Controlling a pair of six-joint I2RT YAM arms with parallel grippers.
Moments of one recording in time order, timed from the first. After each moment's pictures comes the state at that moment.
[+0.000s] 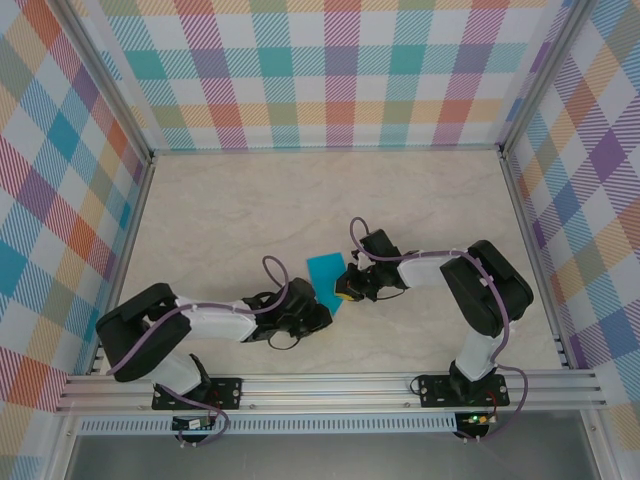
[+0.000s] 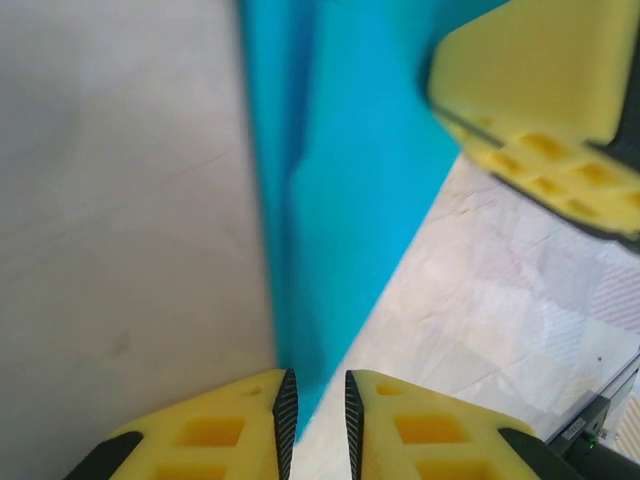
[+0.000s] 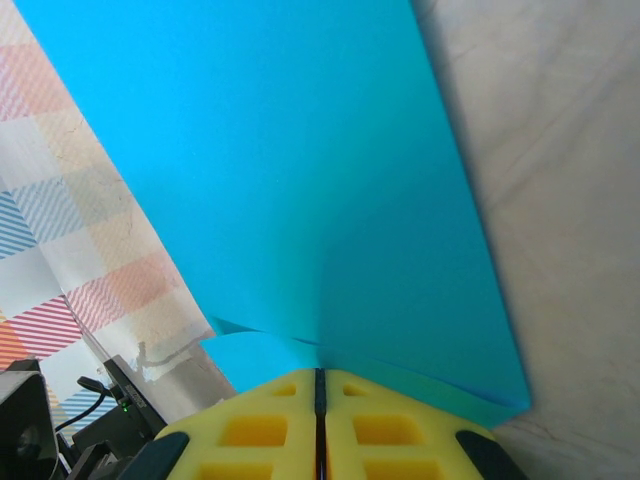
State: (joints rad) left arm -0.97 1.47 0.49 0.12 0.14 -1.26; right arm 0.60 1.77 0.78 -0.05 -0.61 0.92
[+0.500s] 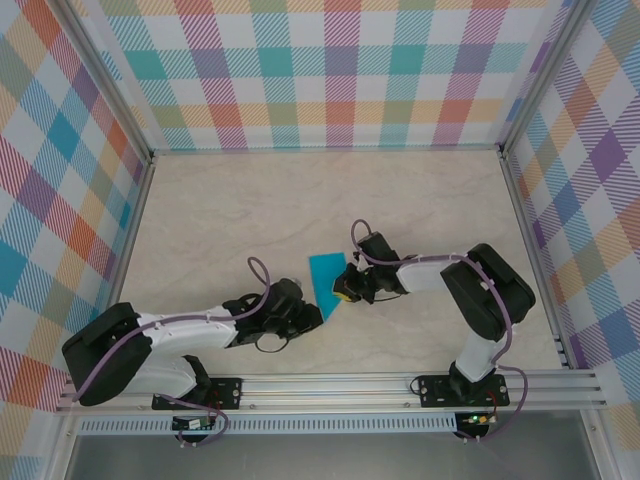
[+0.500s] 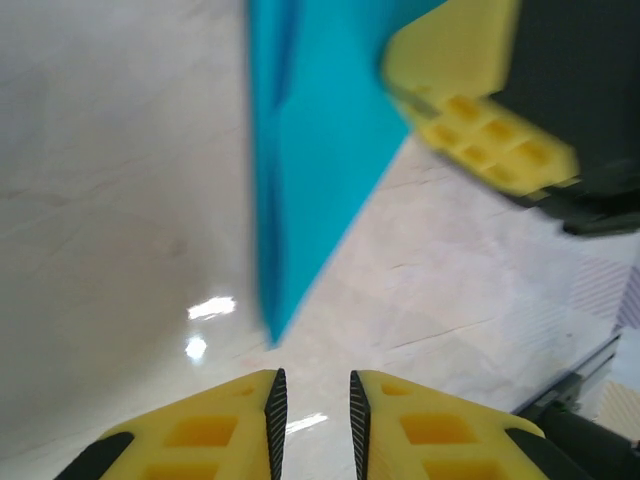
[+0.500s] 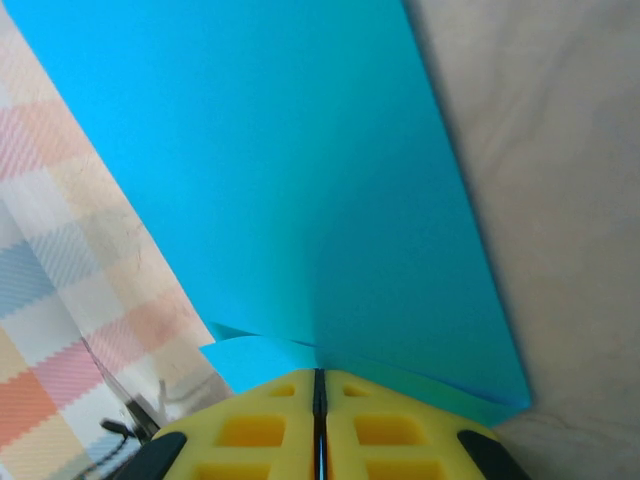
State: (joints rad) left arm -0.95 1.29 0.49 -0.01 0.13 -1.25; right arm 0.66 1.74 0.74 0.03 -0.51 1.11
